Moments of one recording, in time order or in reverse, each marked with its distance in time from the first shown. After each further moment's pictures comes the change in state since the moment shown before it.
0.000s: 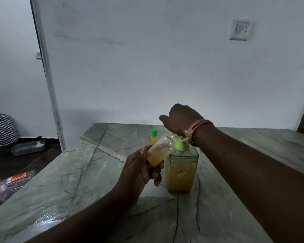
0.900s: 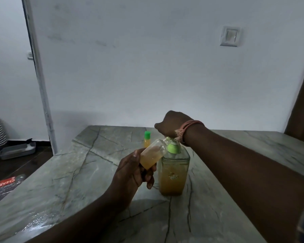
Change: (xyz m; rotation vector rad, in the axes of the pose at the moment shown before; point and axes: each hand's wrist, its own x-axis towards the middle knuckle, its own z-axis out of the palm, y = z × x) left_hand 0.001 0.000 0.001 -0.009 0.024 0.012; right_hand -0.005 -0.002 -0.007 -0.032 -0.106 0.049
